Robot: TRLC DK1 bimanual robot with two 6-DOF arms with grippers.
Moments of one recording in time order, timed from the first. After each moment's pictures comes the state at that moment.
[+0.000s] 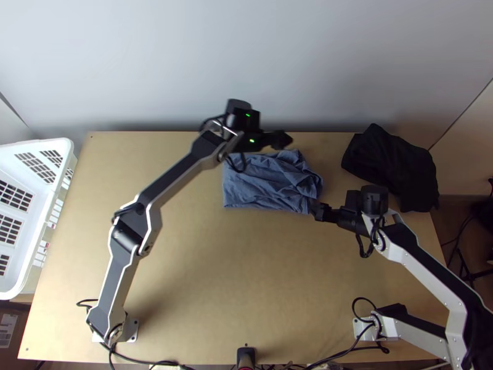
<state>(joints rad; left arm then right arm) -0.60 2.26 2.26 -0.41 0.39 -0.57 0.24 1.23 0.65 -0.15 -0.34 0.46</state>
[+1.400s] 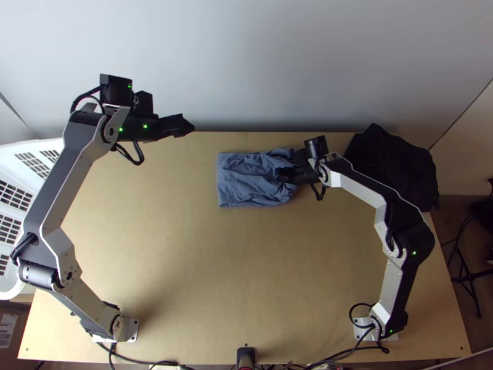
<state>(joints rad) -0.18 1.74 1.92 -0.85 0.40 -0.31 0.36 2.03 1.43 -0.33 -0.39 0.44</state>
